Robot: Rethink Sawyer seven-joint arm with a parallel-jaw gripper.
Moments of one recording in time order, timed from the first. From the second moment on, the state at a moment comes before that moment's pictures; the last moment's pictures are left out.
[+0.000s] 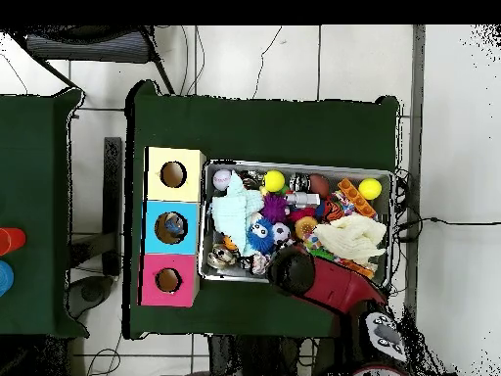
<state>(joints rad) -0.31 -0.51 -0.19 1.85 -0.03 0.24 2.26</state>
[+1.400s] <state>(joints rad) -0.17 -0.45 -0.32 1.77 -0.14 0.40 2.26</state>
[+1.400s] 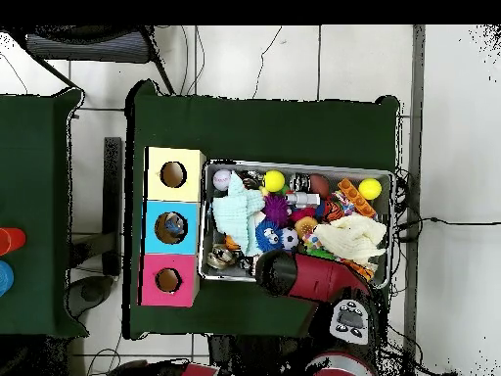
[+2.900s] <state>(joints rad) -0.18 -0.38 -0.34 1.68 -0.16 0.42 2.26</state>
